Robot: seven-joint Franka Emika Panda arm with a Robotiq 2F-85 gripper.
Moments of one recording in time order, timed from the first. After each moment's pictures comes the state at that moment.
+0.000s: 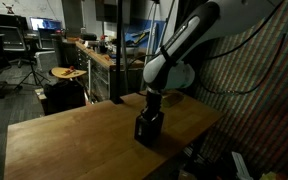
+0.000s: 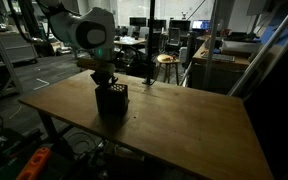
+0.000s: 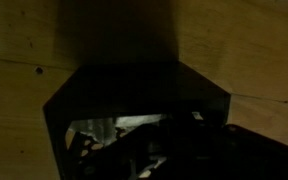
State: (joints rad) arm -0.03 0.16 0.07 -2.45 0.18 2.62 -0.34
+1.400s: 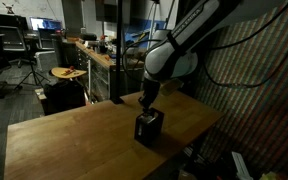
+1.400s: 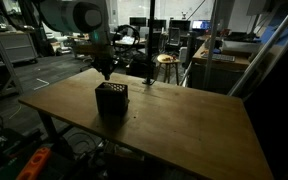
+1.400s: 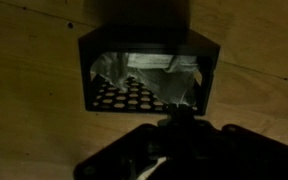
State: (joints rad) arm 0.01 0.05 0.05 -2.44 0.01 2.62 -0.24
